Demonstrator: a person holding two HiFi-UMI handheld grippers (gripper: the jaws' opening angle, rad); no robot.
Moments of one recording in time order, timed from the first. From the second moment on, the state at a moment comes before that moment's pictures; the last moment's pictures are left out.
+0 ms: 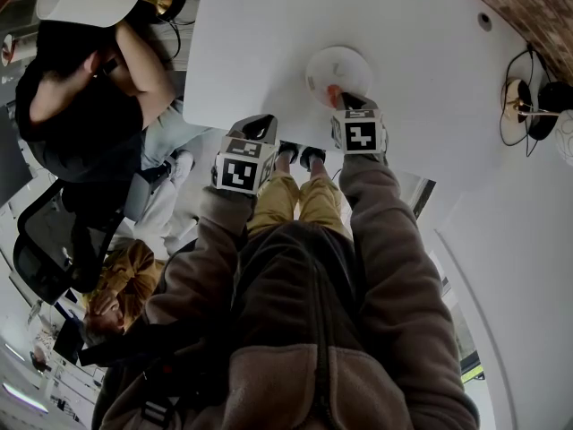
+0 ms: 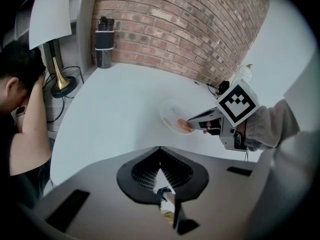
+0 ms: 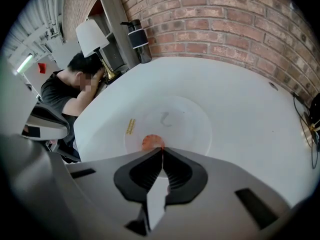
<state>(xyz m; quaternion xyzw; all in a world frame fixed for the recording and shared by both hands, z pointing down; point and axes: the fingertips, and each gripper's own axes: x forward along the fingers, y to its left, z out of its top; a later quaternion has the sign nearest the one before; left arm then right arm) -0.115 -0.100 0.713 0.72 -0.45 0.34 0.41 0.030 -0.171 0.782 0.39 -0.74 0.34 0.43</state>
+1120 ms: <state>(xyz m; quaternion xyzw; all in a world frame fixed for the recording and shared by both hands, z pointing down) -0.112 -0.099 0.703 0.72 -0.45 0.33 0.40 0.035 -0.169 0.762 0.40 -0.75 0.34 0.40</state>
